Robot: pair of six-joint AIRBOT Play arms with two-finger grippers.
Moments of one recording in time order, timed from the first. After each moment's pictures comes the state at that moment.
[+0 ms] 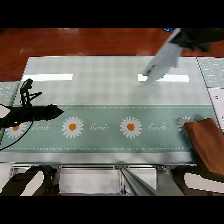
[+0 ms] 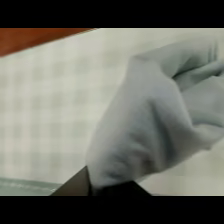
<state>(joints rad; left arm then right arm) 0.16 -0.87 0.58 0.88 -0.99 -1.22 -0.11 -1.40 1.82 -1.06 1.36 1.77</state>
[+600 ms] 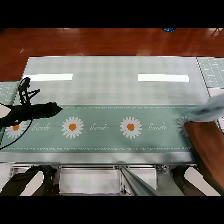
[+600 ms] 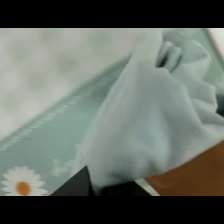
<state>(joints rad) 0.16 -0.88 0.58 0.88 -0.92 -1.22 -0.66 -1.04 1.59 -1.36 1.81 1.70</state>
